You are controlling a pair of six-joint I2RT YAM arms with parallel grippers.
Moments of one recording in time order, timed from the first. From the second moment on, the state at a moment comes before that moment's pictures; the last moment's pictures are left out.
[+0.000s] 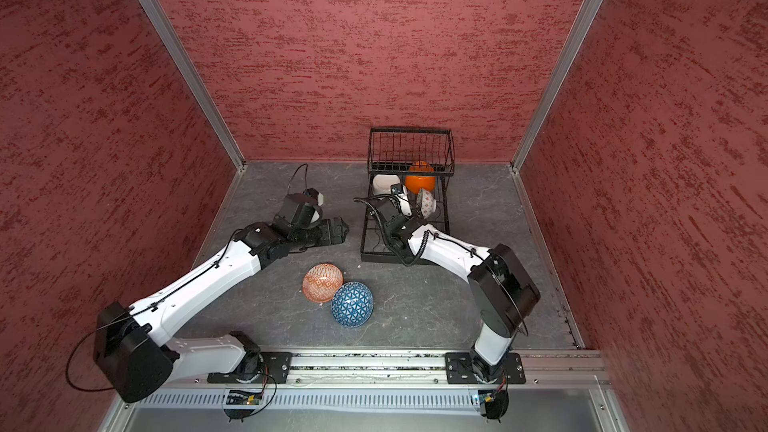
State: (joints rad) left arm -0.58 1.26 1.05 -0.59 -0.02 -0.61; right arm 0.71 1.72 1.19 -0.37 0.83 0.29
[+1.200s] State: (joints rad) left arm -0.45 1.18 0.96 -0.59 0.02 -0.61; right arm 0.66 1.99 1.24 0.31 1.12 -0.39
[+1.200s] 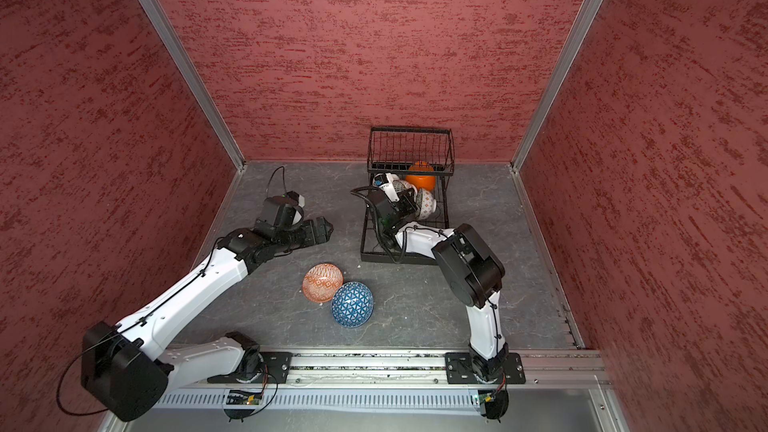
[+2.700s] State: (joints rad) left arm -0.41 1.18 0.96 -0.58 0.06 -0.60; right arm 0.65 2.15 1.24 0.57 1.23 -0.68
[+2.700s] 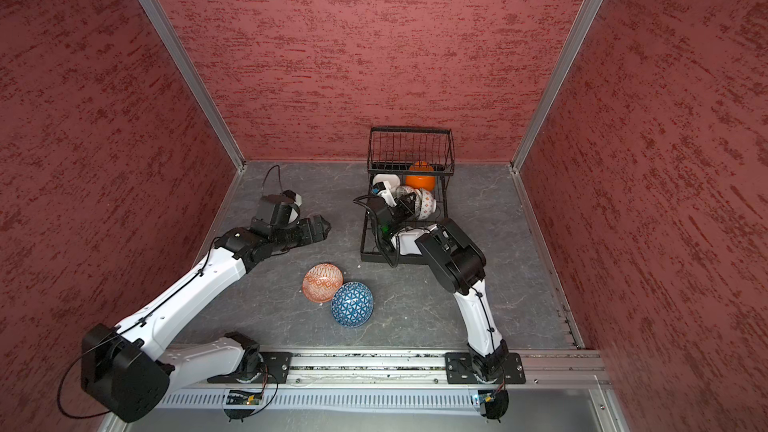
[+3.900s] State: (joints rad) left arm -0.40 1.18 0.94 -0.57 0.07 -0.60; right arm 0.66 2.15 1.49 -0.17 1.18 -0.08
